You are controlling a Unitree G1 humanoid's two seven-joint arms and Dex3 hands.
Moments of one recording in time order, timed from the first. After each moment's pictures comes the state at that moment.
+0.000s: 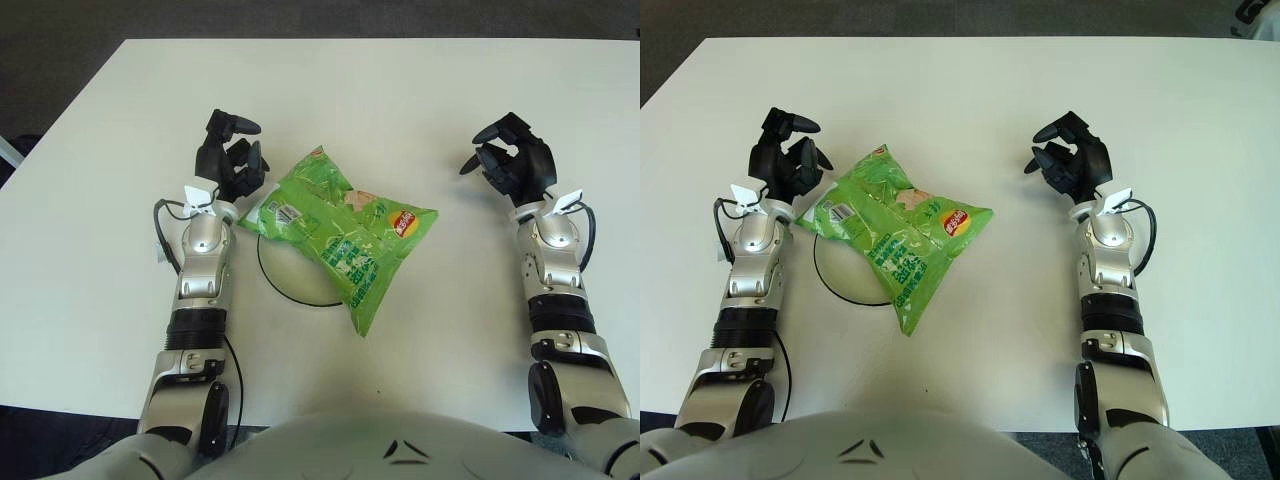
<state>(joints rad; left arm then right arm) -0.28 0.07 0.13 0.14 -0.02 -0.24 0.03 -0.37 -0.29 -0.21 0.38 0.20 -0.31 0.21</state>
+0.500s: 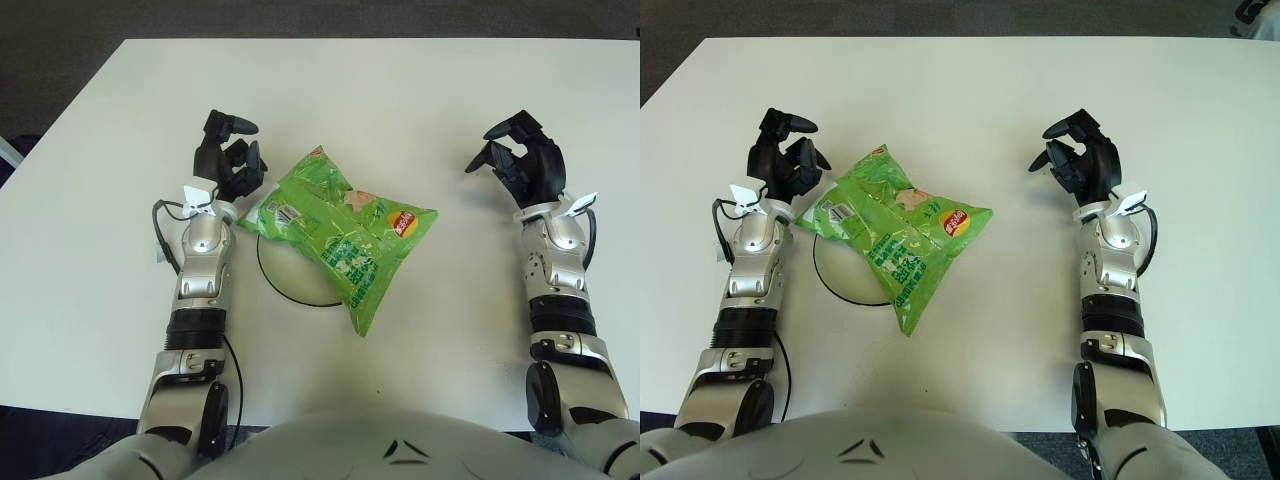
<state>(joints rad) -0.28 0.08 0.13 0.14 -0.03 -0.24 0.04 -0.37 -0.28 -0.24 0.38 0.27 -0.30 0.24</state>
